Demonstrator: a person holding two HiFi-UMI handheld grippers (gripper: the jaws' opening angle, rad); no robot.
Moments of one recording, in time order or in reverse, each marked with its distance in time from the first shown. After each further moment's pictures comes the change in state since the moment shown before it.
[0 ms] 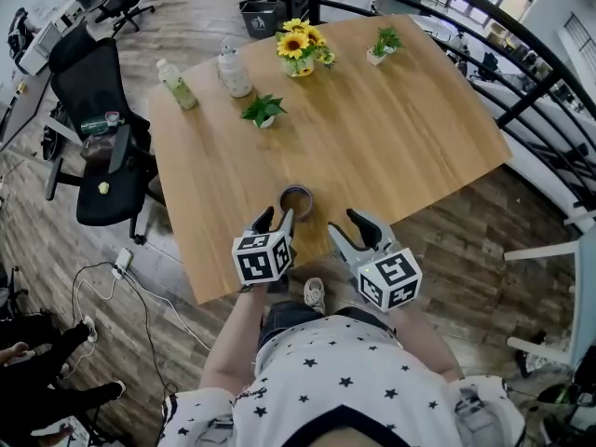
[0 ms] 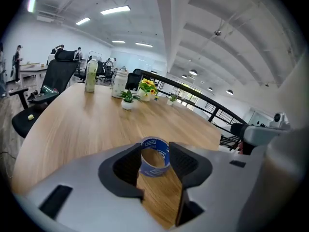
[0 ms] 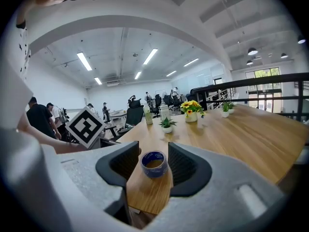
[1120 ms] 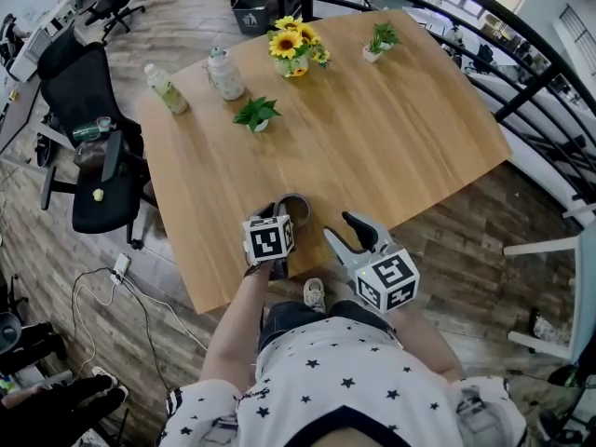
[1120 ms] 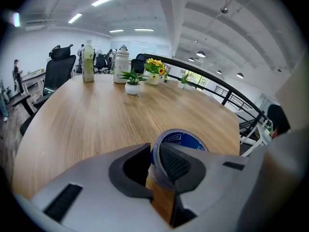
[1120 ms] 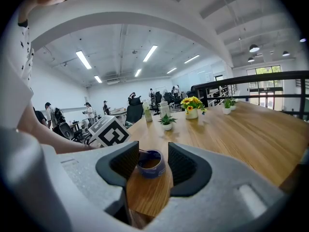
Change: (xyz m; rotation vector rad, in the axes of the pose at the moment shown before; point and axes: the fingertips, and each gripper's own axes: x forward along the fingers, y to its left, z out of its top) left arm 0.067 0.038 -0.018 0.057 0.171 0.129; right arm 0.019 -0.008 -0.007 0.007 0.032 0.013
